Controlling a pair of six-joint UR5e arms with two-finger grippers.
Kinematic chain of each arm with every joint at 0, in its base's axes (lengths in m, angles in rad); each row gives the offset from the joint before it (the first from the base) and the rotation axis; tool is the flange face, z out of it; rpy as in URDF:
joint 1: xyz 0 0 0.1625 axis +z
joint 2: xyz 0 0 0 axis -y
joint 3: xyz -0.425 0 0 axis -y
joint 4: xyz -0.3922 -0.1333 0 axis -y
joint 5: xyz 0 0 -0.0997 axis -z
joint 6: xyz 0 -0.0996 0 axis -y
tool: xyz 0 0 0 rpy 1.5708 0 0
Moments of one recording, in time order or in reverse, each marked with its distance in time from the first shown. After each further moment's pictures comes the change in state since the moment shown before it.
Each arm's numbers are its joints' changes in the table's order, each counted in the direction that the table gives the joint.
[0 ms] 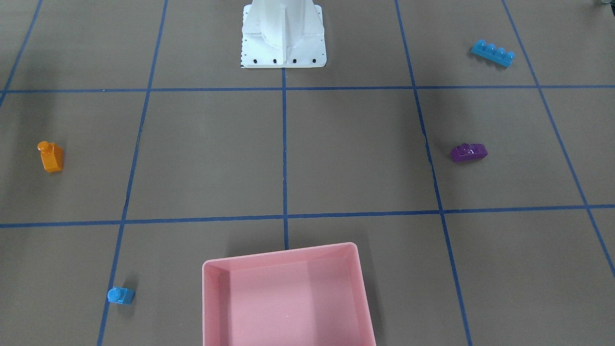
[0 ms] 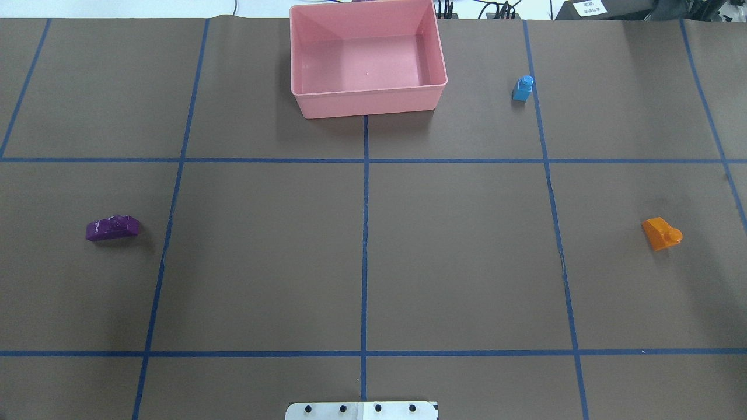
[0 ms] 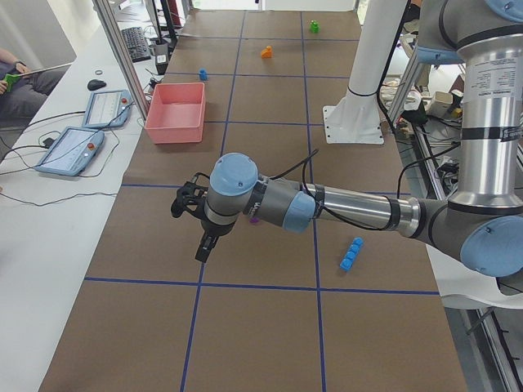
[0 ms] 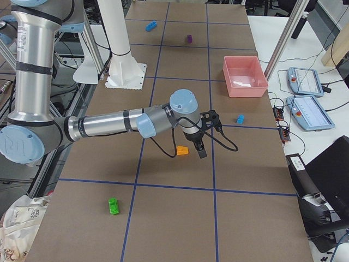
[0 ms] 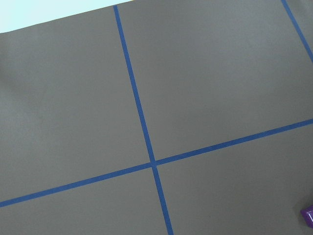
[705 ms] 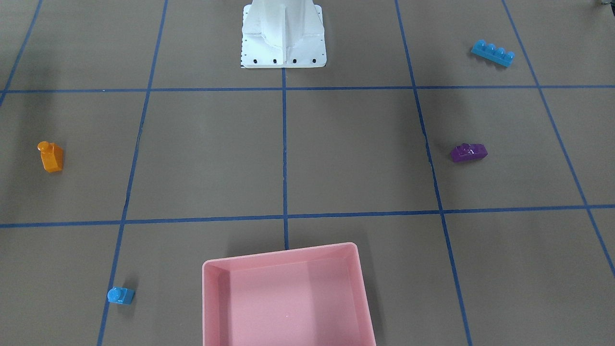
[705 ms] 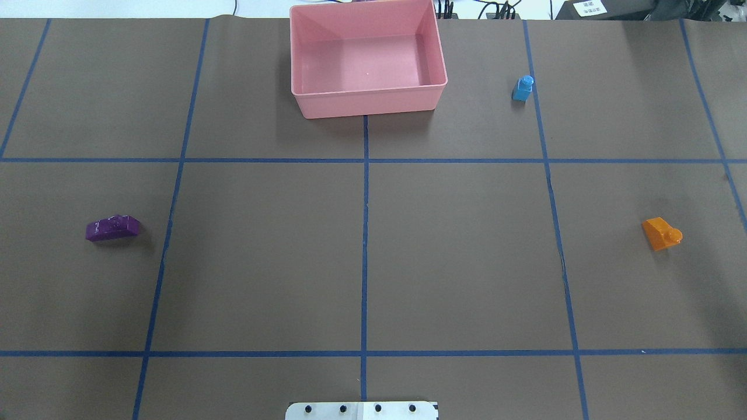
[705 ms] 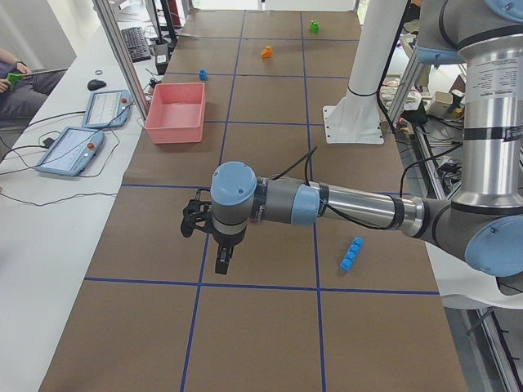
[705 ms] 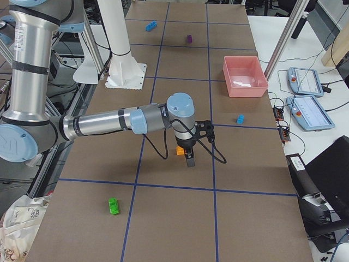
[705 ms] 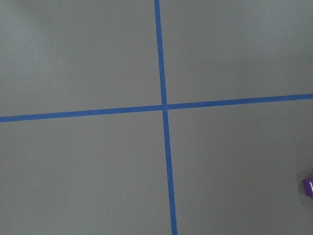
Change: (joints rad) left arm -0.001 0.016 -0.029 0.206 0.007 0.001; right arm 0.040 -0.040 0.047 -0.172 -0.046 -0.039
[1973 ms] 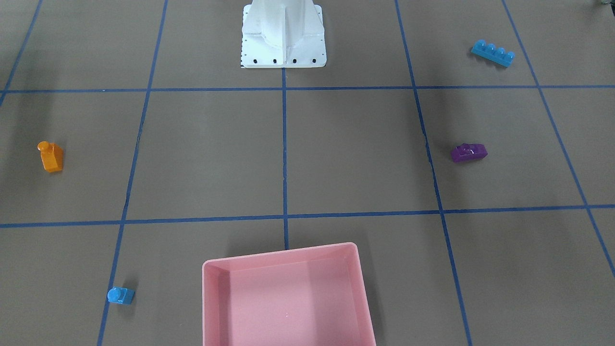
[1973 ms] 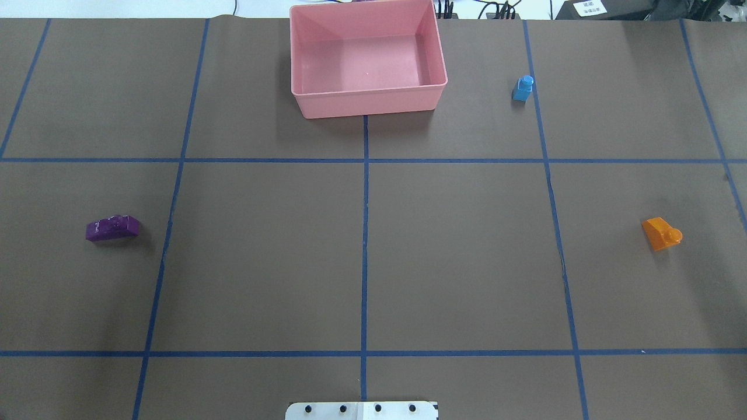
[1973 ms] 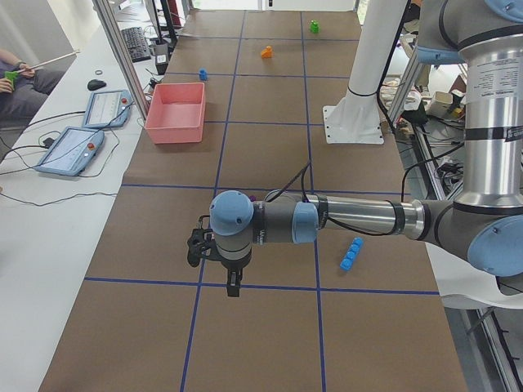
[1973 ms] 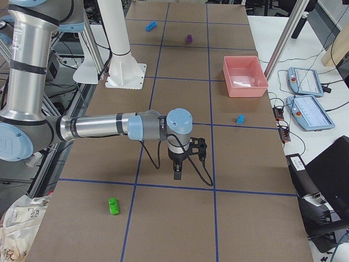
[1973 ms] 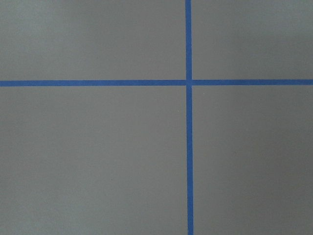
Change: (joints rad) left arm -0.001 0.014 0.083 0.093 0.003 0.013; right arm 0.002 -0.035 -0.039 -0.200 -0.011 -0.014
